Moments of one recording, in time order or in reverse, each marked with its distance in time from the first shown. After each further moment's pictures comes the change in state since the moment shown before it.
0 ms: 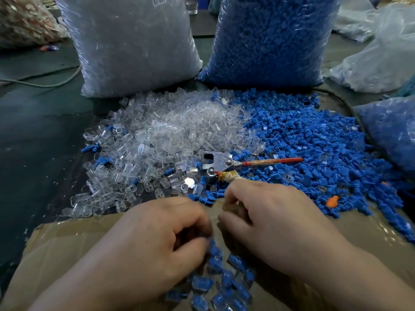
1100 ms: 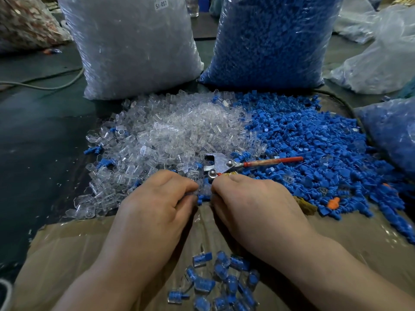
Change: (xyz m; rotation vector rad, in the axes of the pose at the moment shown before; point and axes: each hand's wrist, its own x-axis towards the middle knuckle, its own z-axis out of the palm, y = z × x) left_hand 0.014 -0.010 0.019 0.142 0.383 -0.202; right_hand 0.023 -0.004 0.023 -0.151 0.091 -0.128
